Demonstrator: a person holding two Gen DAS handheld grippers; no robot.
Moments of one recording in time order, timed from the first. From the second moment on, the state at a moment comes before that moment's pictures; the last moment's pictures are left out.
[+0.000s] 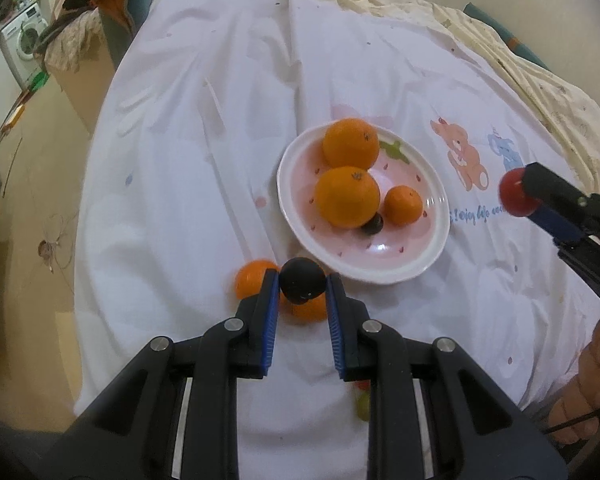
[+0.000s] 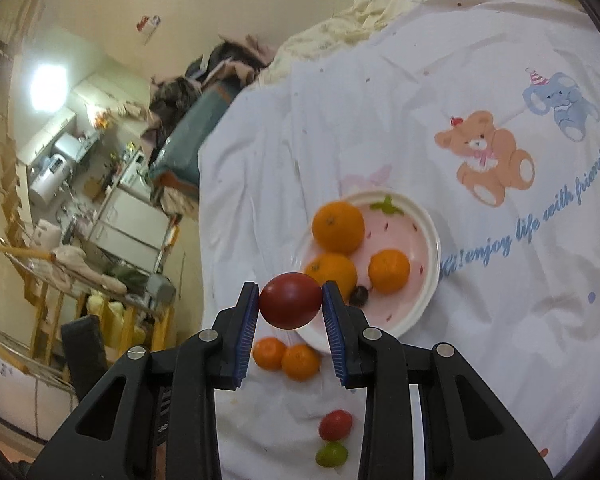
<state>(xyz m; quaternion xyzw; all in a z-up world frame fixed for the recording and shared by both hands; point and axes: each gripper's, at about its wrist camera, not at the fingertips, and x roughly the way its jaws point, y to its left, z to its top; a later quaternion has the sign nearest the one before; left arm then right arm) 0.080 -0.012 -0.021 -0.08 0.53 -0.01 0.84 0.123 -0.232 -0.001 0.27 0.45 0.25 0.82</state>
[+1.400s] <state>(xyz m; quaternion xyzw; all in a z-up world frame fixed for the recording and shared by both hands) 0.227 -0.015 -0.083 -0.07 0.56 -0.02 0.82 0.229 -0.253 -0.095 0.23 0.55 0.17 0.79</state>
